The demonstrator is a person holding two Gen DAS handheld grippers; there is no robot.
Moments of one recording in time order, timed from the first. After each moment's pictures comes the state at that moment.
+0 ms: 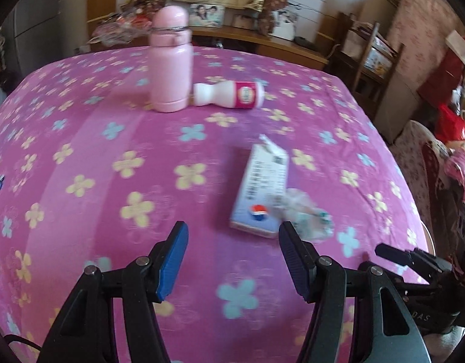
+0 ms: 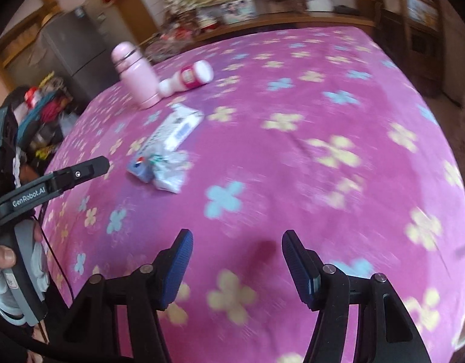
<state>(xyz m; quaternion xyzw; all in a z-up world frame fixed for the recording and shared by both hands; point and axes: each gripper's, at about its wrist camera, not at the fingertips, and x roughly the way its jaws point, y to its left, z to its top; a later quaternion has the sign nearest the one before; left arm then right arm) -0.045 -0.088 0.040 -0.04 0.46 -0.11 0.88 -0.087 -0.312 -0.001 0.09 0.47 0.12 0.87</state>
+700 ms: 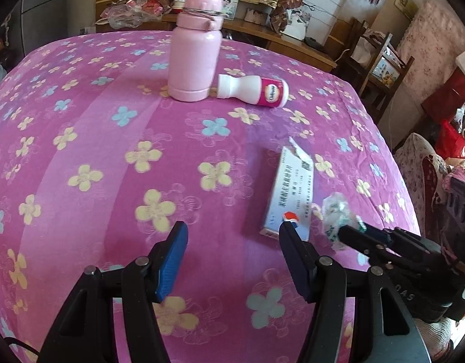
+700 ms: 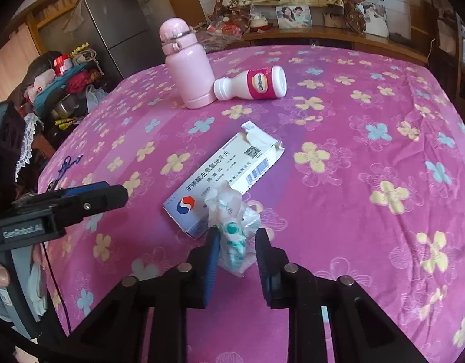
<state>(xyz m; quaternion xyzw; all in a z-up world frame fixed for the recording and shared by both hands) -0.025 -0.062 0.027 -0.08 0.48 -0.12 0.87 -0.031 -0.250 0.001 0.04 0.44 0.18 0.88</state>
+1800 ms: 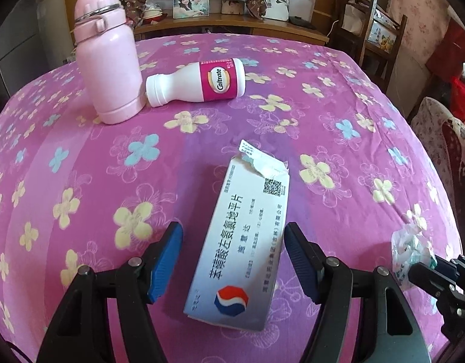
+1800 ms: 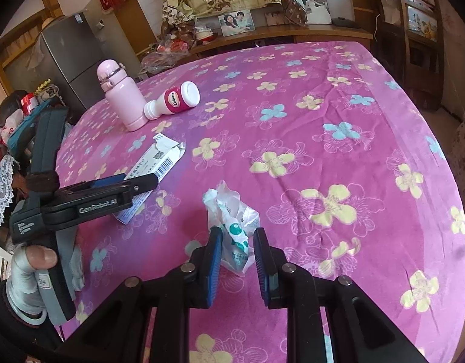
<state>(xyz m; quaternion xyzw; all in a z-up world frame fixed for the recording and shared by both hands) 0.029 -0.157 -0.009 0.02 0.48 -0.11 0.87 -0.056 -0.339 -0.001 0.09 0.45 0.10 0.88</state>
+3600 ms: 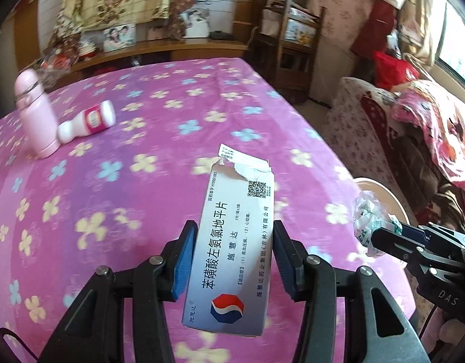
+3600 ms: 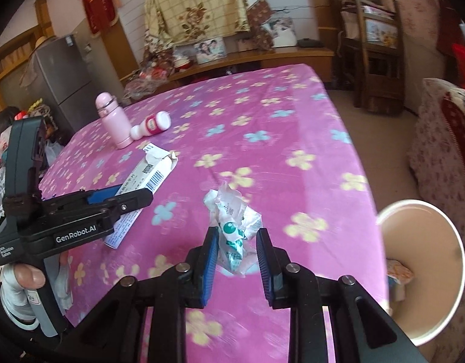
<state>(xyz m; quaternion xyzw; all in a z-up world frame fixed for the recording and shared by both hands) -0.096 -0.274 0.049 0.05 0.43 -0.26 0.87 -0.175 -0.434 0.047 0.11 0.40 0.03 0.91</state>
